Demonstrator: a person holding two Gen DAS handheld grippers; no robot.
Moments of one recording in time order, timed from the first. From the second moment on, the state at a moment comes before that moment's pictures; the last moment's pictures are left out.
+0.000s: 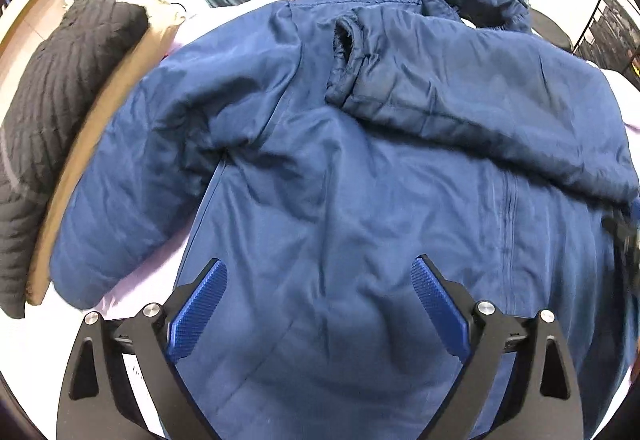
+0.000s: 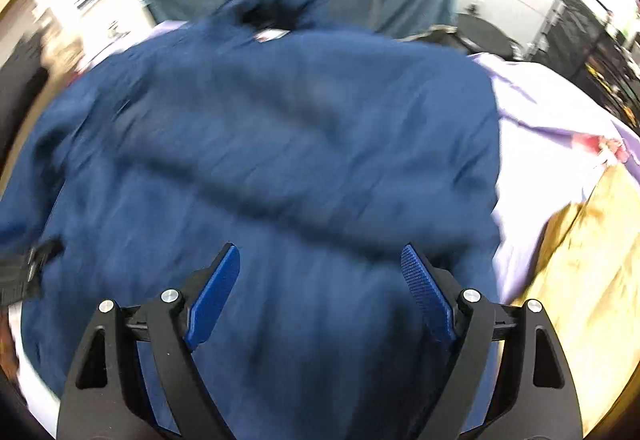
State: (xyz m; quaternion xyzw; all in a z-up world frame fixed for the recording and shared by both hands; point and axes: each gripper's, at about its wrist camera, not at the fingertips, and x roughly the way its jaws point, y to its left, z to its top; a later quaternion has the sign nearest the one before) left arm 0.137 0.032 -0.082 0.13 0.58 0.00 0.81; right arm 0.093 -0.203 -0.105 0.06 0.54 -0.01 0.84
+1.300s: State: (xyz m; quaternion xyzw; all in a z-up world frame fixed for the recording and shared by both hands) left arm 0.139 0.424 -0.110 -0.04 0.52 0.20 0.83; right arm 0.062 -0.039 -0.098 -0.01 0.59 0.02 0.80
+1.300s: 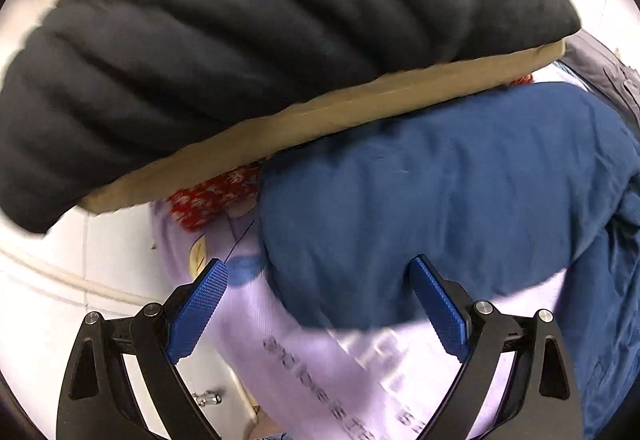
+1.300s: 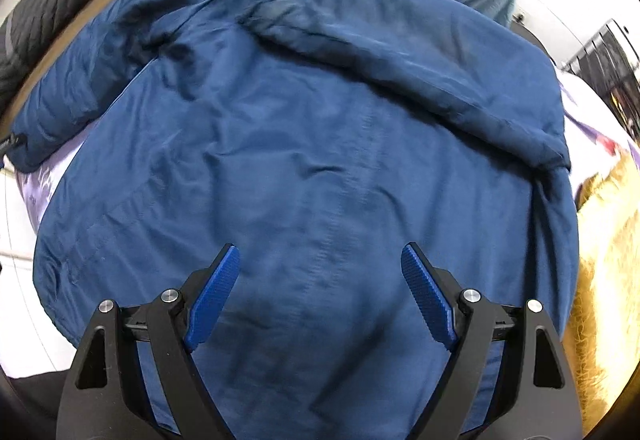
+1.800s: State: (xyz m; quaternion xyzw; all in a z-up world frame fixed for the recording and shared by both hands) left arm 0.191 0.331 -0.020 -0.08 0.47 0.03 0.88; right arm 0.069 -0.013 -0.080 -0.04 0.58 0.02 0.81
